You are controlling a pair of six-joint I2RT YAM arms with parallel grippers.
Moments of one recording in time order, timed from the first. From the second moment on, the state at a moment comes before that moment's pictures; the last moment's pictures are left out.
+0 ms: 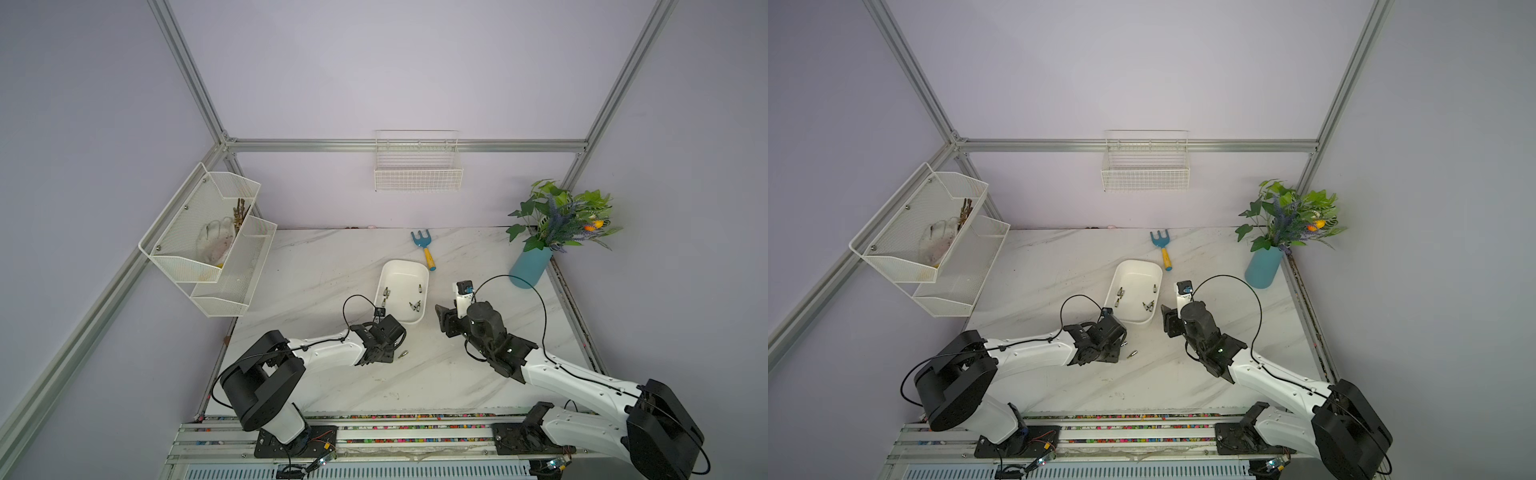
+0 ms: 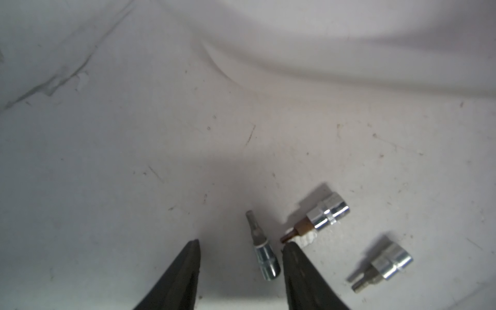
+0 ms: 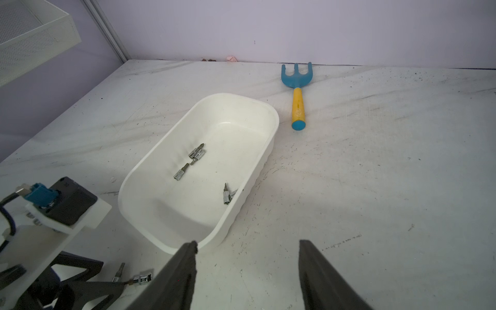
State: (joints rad) left arm -0.84 1.57 0.80 -0.45 -0.28 -0.70; right arm 0.69 1.14 0.57 0.15 0.27 0.28
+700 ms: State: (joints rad) left arm -0.84 1.57 0.80 -0.47 -0.29 -0.71; right arm 0.69 1.14 0.57 0.15 0.27 0.28
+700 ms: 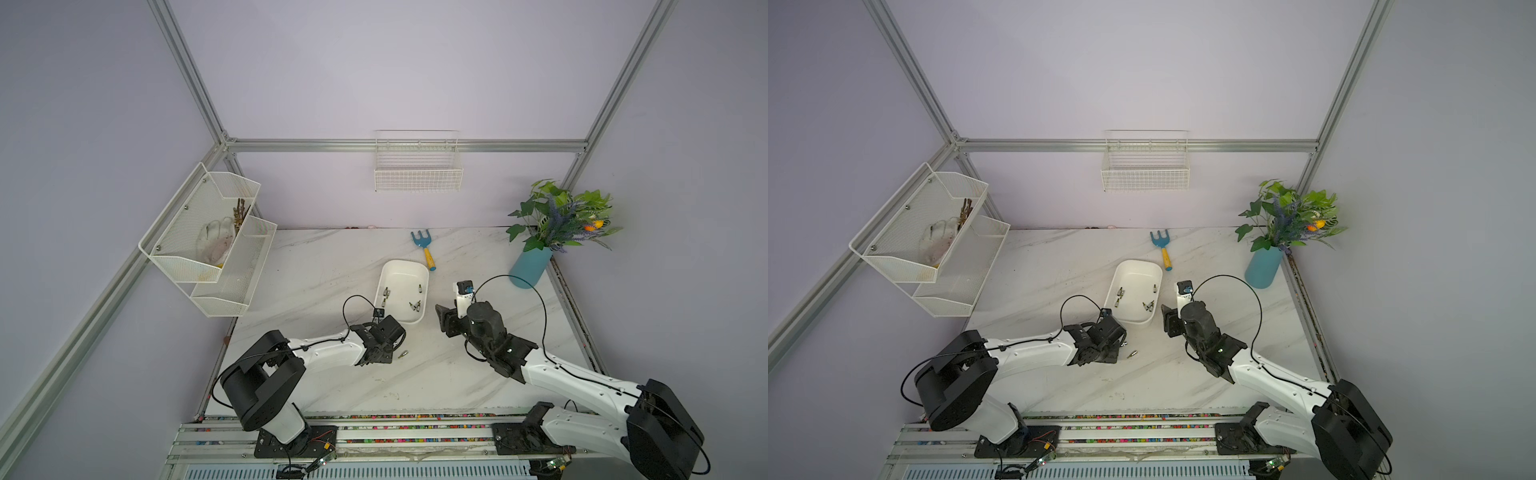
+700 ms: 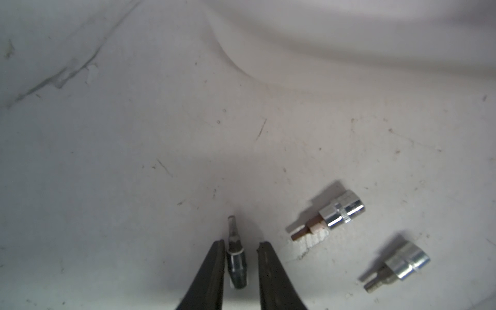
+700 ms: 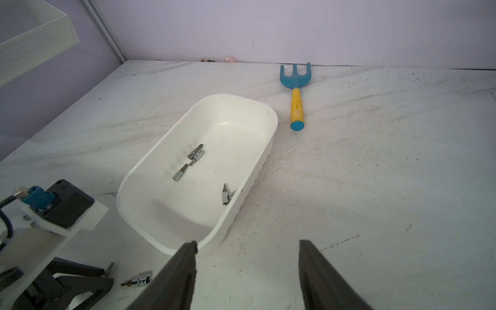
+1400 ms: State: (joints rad) left arm -0.84 1.49 0.81 -0.52 -0.30 -0.73; right arm 0.69 1.14 0.57 0.16 0.27 0.28
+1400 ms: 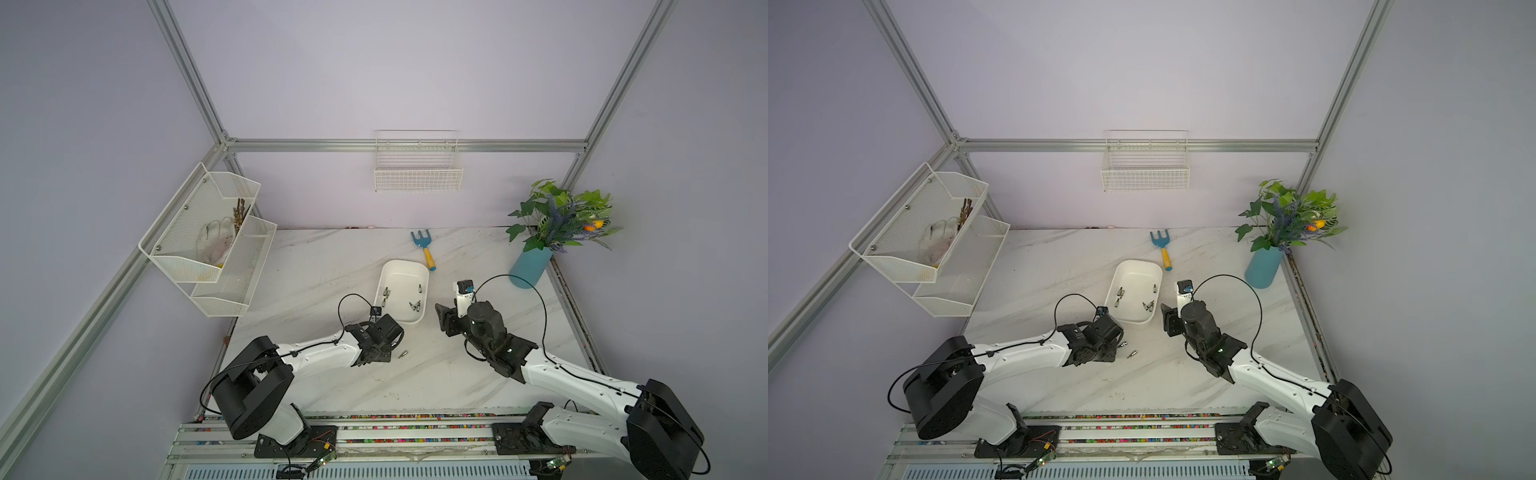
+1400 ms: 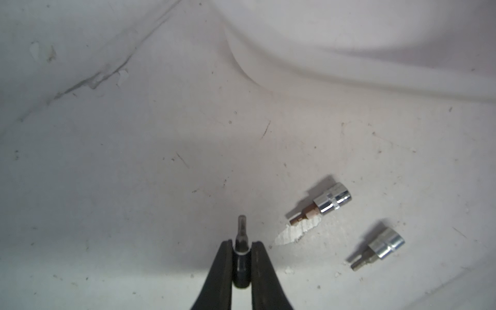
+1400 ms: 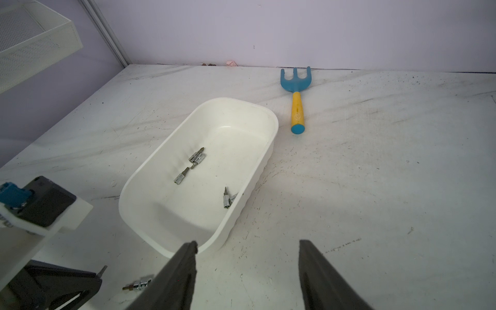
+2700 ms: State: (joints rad) left arm -0.62 1.78 1.25 -0.32 -0.16 -0.44; right arm 0.69 1.14 0.55 0.17 0.22 0.25
